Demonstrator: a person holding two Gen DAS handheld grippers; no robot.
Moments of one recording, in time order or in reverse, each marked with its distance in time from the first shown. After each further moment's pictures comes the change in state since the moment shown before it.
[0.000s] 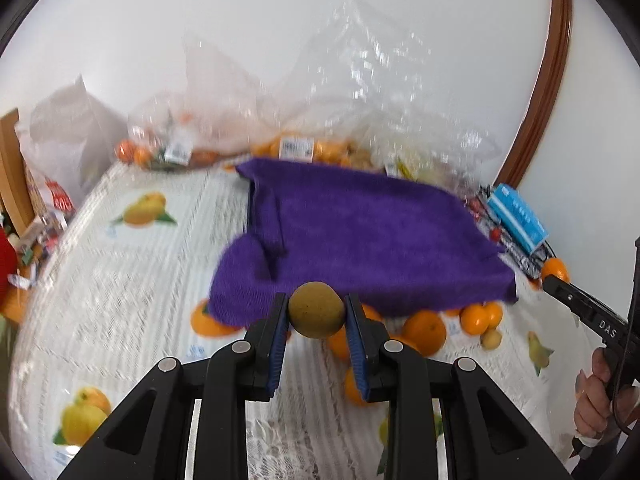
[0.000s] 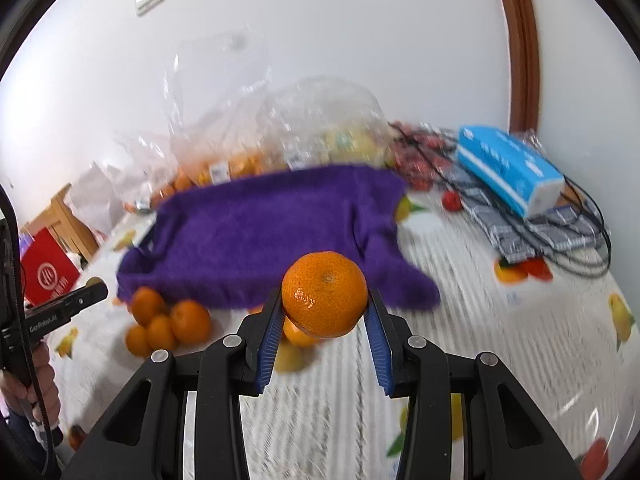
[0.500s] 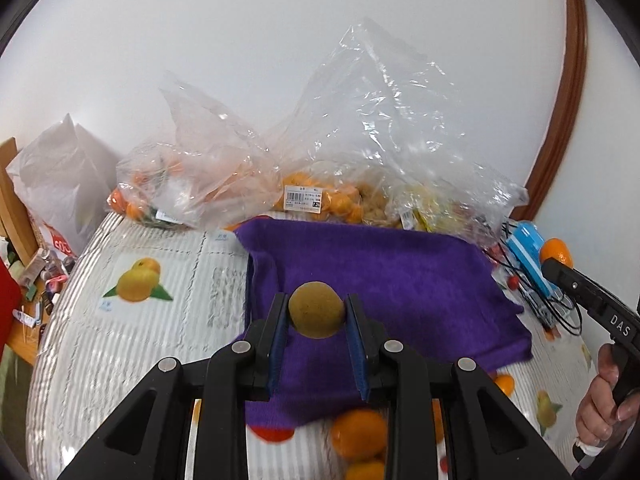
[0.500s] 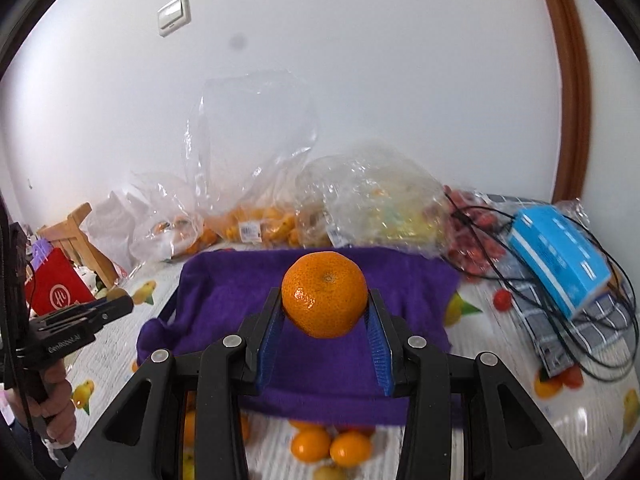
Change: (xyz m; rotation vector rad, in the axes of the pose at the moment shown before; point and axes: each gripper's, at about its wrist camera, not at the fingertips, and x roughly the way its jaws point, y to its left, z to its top) left arm 0.037 -0.008 0.062 -0.003 -0.047 0.049; right arm 0.036 0.031 0.083 -0.054 -0.084 0.079
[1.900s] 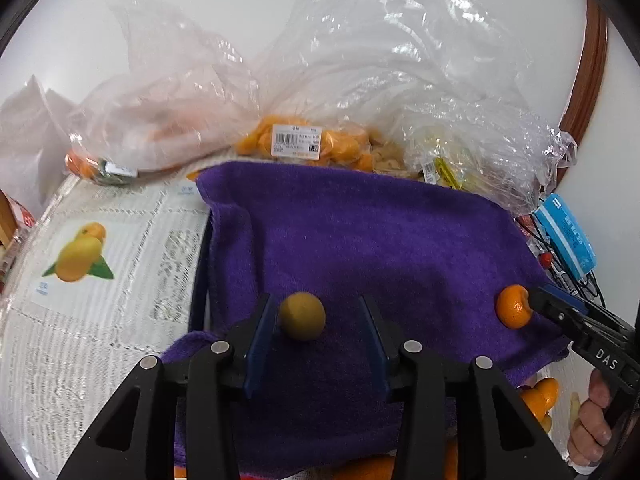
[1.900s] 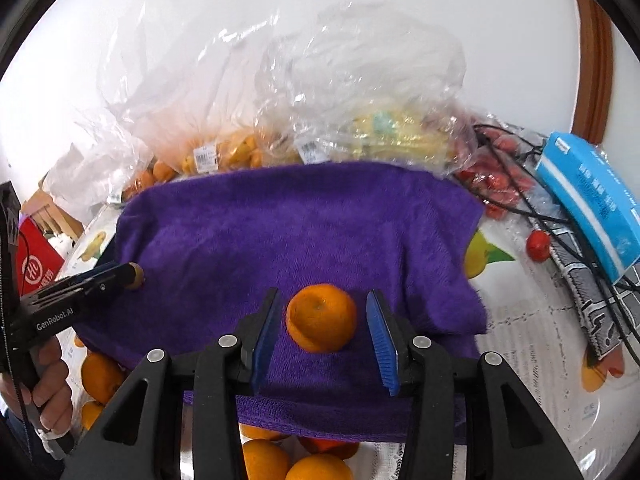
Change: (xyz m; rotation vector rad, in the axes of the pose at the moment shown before) left arm 0.080 -0.006 -0.019 0.002 0.111 0.003; right arm 0.085 -0.024 -0.046 0.029 0.199 -0.043
